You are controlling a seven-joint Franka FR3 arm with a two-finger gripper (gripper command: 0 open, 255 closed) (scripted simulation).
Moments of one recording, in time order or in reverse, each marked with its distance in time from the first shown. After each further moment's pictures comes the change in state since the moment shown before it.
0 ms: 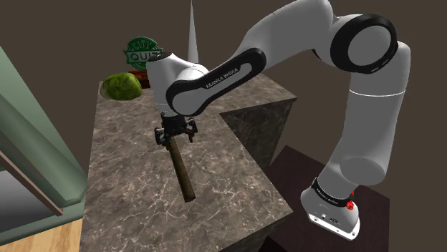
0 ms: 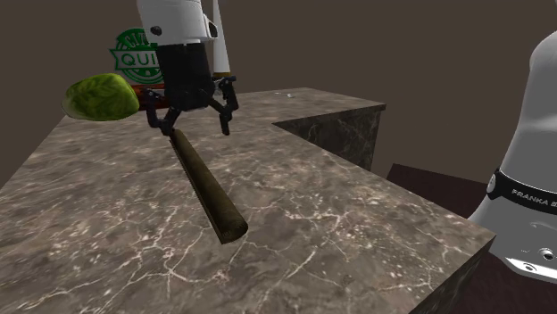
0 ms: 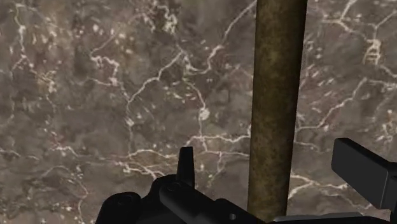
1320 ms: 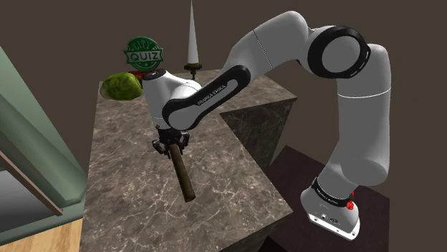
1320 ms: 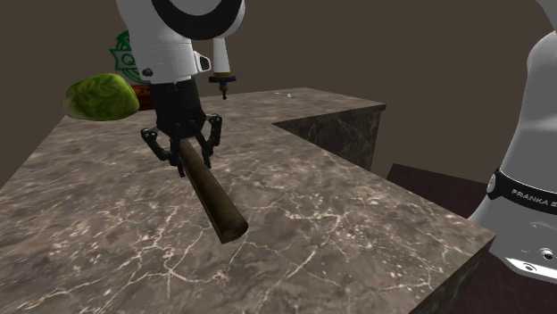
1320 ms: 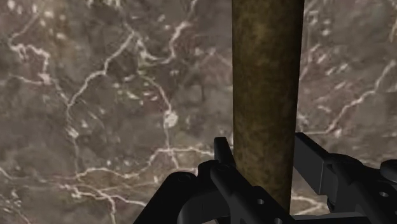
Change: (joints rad) arm 0.042 0.138 -0.033 0.054 -0.069 0.079 0.077
